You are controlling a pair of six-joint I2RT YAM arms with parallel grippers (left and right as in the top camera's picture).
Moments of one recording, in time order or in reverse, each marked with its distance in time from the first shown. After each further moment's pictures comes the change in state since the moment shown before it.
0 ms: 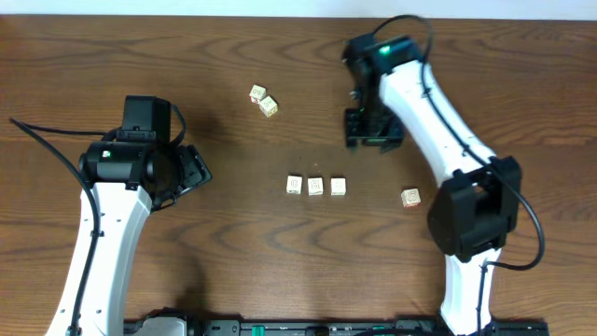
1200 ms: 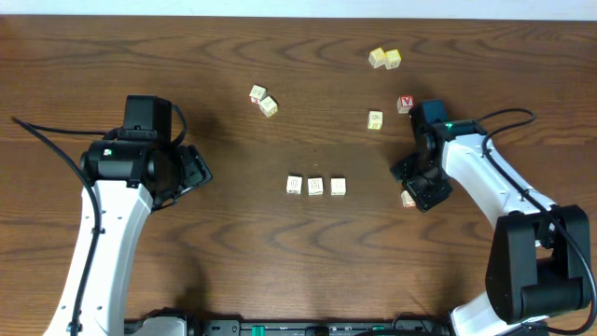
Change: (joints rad) left arm 0.000 0.011 -0.001 0.001 0.000 0.000; right arm -0.196 -0.397 -0.886 0.614 0.041 0.866
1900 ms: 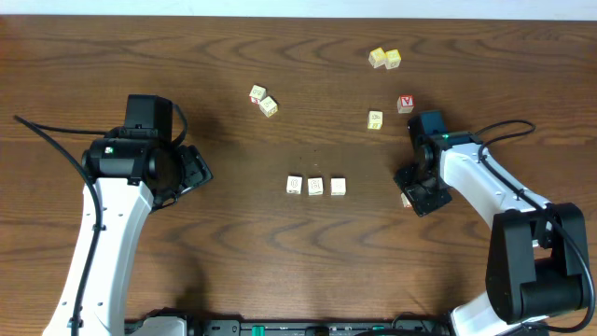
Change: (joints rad) left arm 0.000 0.010 0.000 0.000 0.000 0.000; right arm -0.001 0.000 -0.079 0.073 0.039 0.039
